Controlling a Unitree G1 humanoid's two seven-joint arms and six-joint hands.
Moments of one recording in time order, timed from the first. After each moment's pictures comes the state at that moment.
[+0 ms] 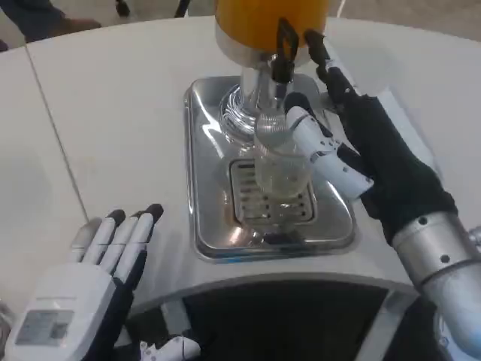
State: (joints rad) left arm 0.26 0.51 -0.05 -0.33 0.84 -0.16 0.27; right arm -0.38 -0.01 0.10 -0.57 -0.48 0.41 0.27
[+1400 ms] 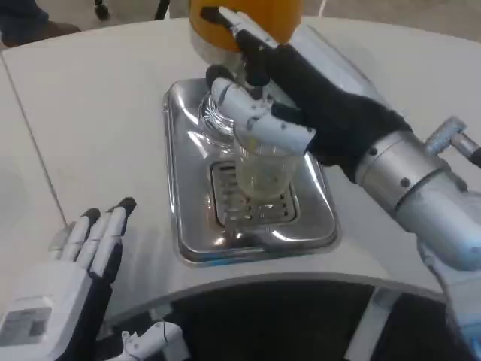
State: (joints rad) left arm 0.26 0.44 0.01 -0.30 0.80 -0.16 0.25; right arm -0.74 -0.34 0.32 -0.52 -0.46 0.59 0.43
